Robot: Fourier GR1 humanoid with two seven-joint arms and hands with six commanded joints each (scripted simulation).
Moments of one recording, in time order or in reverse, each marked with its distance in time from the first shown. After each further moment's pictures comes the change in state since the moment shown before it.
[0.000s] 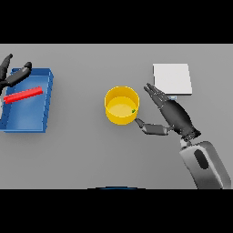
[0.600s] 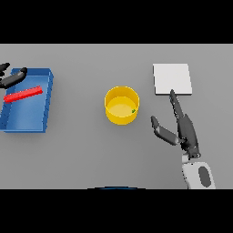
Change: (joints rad) left arm -0.005 0.053 -0.024 0.044 -0.041 -0.050 0.086; right arm 0.235 0.212 -0.159 -0.058 -0.298 -0.138 -0.119
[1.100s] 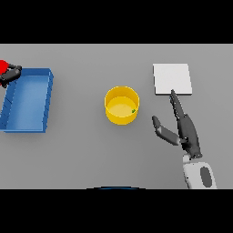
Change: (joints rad) left arm -0.066 -0.051 0.066 0.088 -0.007 0.161 -0.056; right arm 0.004 0.000 -0.009 -0.009 -0.039 0.026 -0.002
